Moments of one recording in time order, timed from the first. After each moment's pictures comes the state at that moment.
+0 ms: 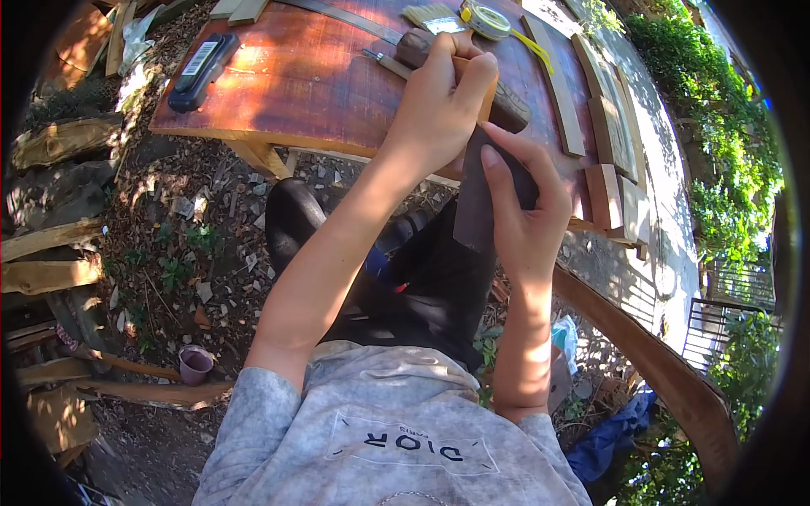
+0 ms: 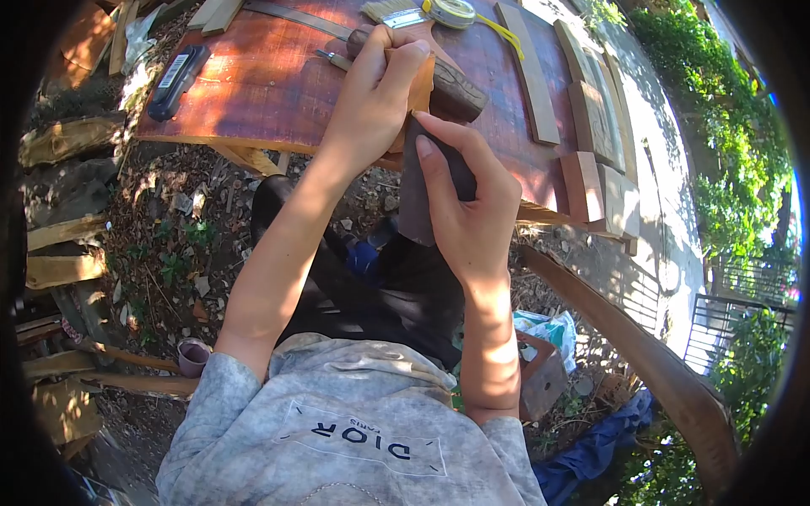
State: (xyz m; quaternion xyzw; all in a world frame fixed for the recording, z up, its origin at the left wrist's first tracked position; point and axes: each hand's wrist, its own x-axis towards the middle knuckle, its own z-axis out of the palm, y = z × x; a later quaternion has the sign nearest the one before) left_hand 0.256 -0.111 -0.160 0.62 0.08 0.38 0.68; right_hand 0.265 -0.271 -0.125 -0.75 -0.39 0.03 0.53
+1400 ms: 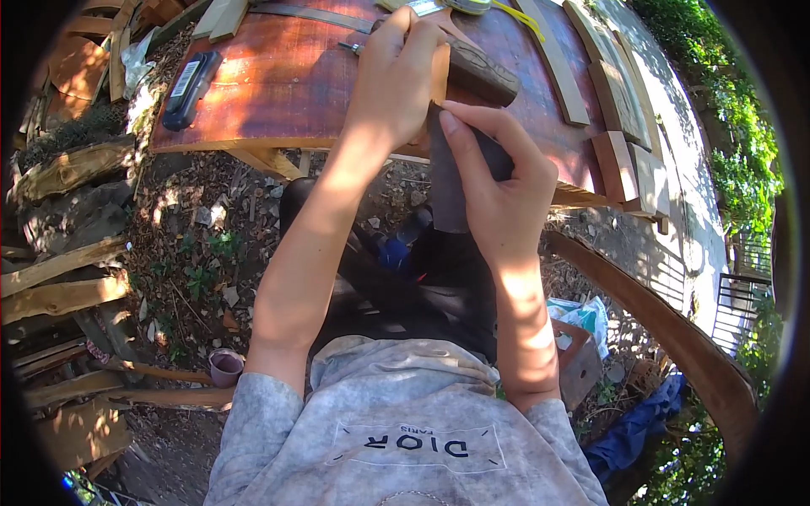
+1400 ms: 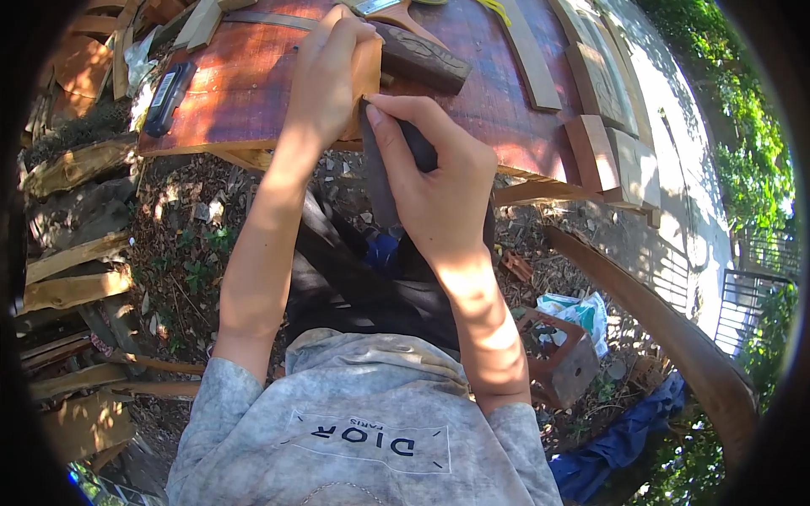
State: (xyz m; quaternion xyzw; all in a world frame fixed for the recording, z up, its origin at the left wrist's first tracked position) left_hand 0.249 -0.090 -0.150 0.72 0.09 0.37 0.58; right_hand 0.255 -0.261 -0.134 -0.73 -0.36 -0.01 0.58
